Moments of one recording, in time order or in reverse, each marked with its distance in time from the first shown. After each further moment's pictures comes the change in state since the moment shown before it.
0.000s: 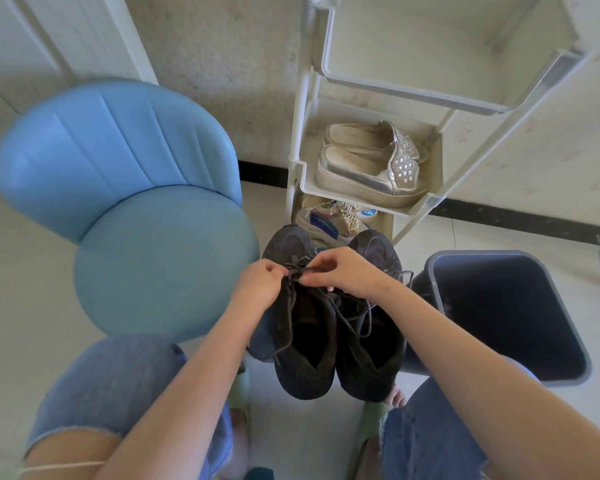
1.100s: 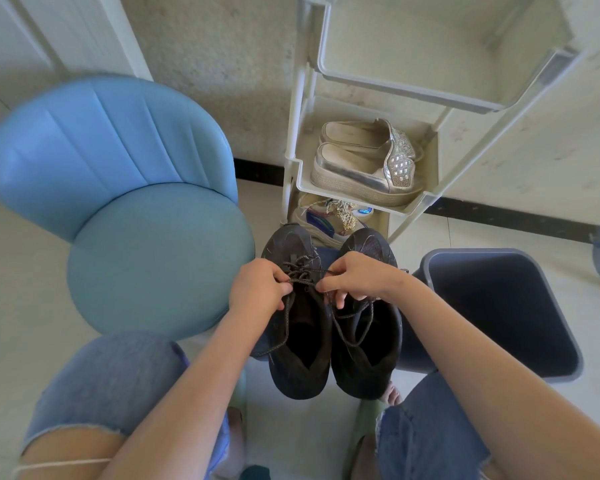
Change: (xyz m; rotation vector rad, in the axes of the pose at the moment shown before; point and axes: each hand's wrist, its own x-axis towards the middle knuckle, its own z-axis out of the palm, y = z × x) left_hand -0.012 -0.001 0.004 0.306 -0.025 0.126; right_hand -0.015 -0.001 -0.017 -0.091 -0.156 0.211
